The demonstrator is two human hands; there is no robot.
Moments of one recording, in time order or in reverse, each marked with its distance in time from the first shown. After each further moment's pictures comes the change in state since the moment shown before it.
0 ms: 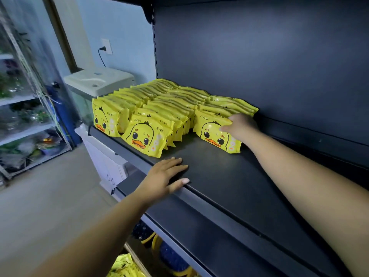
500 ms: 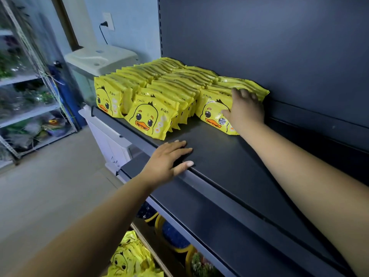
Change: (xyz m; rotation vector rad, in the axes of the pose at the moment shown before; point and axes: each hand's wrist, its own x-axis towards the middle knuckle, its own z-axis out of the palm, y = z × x) left_hand -0.002 0.001 0.003 0.025 0.048 0.011; right_hand -0.012 -0.011 0.019 -0.282 0.232 -0.165
